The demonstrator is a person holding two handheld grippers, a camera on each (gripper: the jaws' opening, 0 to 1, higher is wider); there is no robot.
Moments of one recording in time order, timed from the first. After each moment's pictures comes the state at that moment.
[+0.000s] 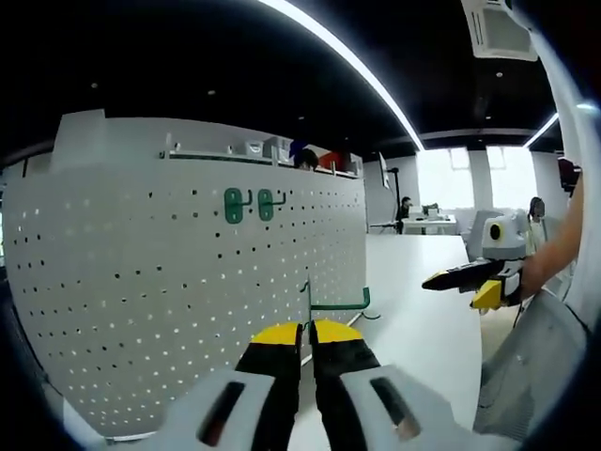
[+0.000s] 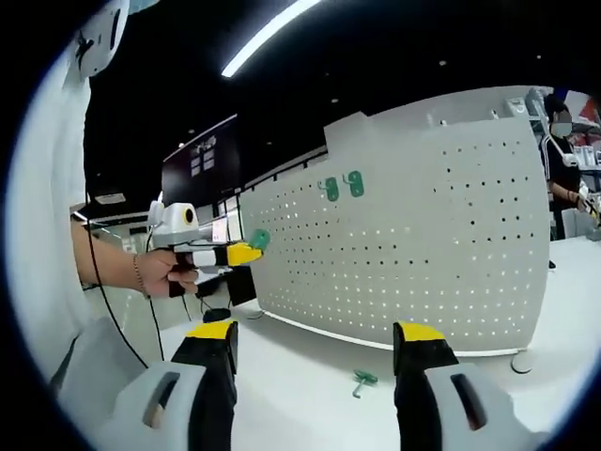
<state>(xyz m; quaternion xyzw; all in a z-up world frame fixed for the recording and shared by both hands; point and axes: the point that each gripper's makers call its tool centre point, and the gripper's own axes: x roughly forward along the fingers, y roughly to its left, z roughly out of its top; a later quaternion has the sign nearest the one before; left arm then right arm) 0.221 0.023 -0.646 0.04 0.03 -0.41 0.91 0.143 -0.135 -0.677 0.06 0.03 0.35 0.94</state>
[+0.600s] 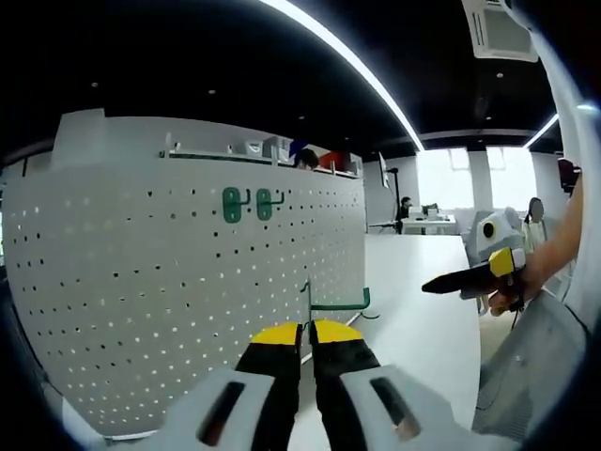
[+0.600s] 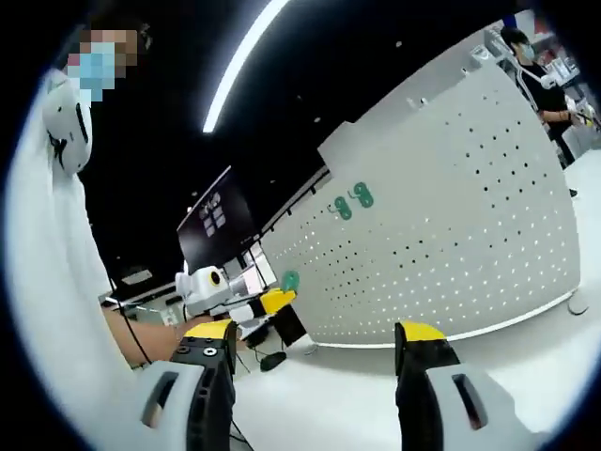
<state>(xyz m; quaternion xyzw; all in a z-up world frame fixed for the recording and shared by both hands) 0.219 0.022 -0.646 0.04 0.03 -0.41 0.91 0.138 -0.118 -0.653 0.25 0.04 0.39 0.89</state>
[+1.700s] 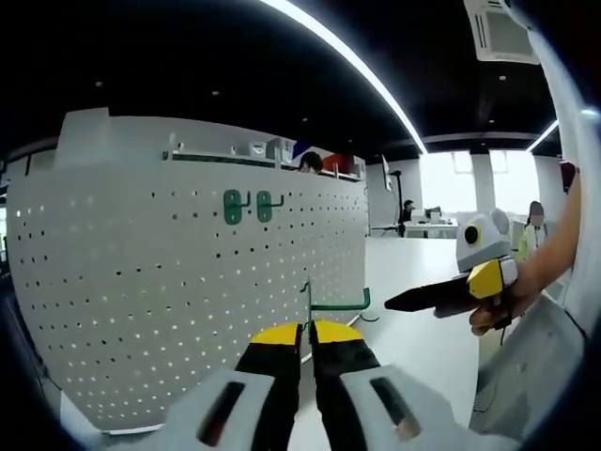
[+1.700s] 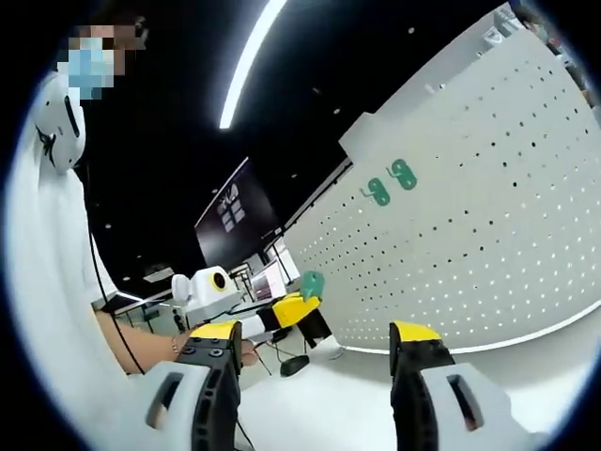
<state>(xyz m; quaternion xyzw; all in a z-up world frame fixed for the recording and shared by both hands) 0.214 0.023 -0.644 0.03 0.03 -0.40 0.92 0.163 -0.050 -0.643 0.25 0.03 0.44 0.86</state>
